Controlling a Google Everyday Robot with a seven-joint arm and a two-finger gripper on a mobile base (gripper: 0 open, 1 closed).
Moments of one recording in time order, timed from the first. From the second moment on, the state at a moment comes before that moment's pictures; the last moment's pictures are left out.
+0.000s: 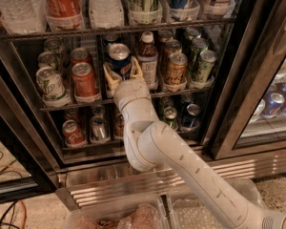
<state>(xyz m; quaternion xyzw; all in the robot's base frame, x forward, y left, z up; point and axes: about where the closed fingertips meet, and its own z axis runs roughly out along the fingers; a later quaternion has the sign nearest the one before) 0.642 0.051 0.888 -0.12 0.61 0.10 0.78</state>
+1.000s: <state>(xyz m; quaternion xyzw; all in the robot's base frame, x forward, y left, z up) 0.566 0.004 0.891 -0.14 0.59 0.13 0.78</state>
